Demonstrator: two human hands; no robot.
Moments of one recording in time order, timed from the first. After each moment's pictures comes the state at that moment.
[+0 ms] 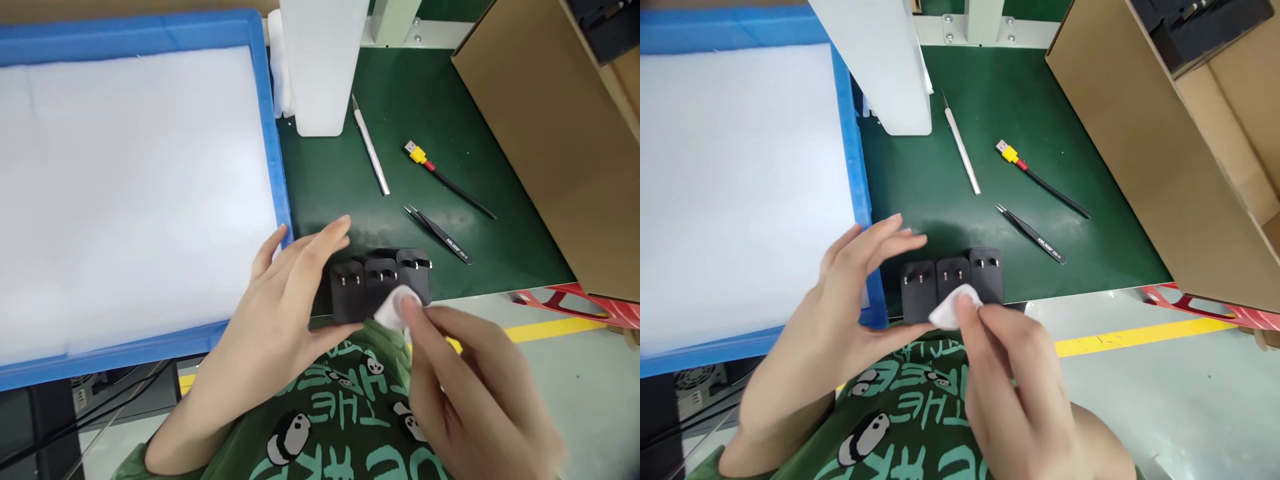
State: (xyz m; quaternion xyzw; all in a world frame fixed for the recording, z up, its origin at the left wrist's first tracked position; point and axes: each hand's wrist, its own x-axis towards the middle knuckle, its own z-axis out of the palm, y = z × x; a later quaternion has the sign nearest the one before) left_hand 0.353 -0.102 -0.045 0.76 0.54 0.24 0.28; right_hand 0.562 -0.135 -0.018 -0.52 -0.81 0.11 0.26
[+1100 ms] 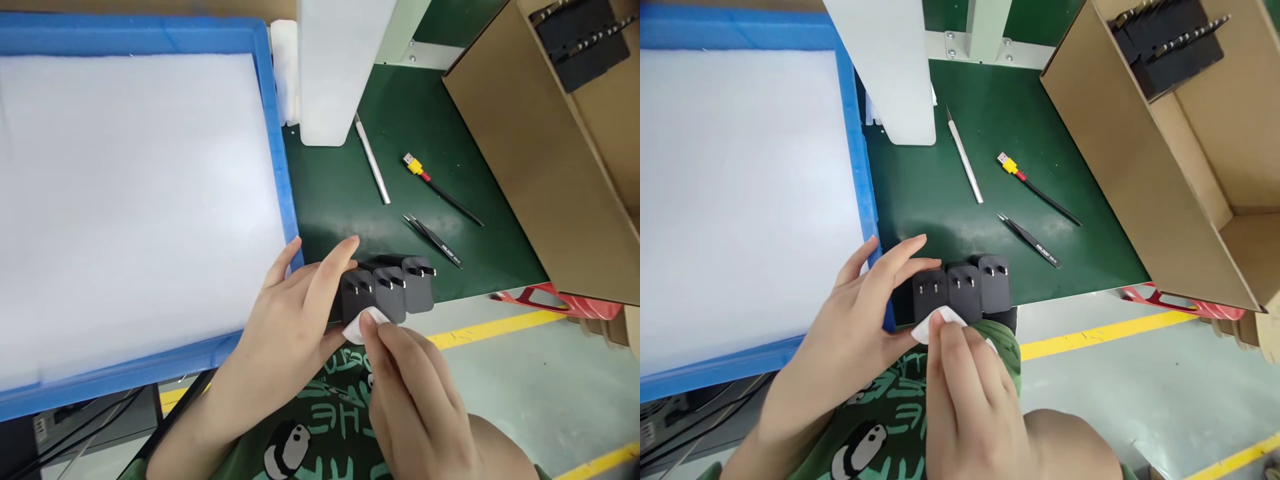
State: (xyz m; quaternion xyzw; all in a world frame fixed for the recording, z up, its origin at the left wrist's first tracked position) left_hand 0.348 -0.101 -0.051 0.77 0.52 0.24 0.28; right_hand 0.520 -0.147 -0.025 -0.49 -0.85 0.06 0.18
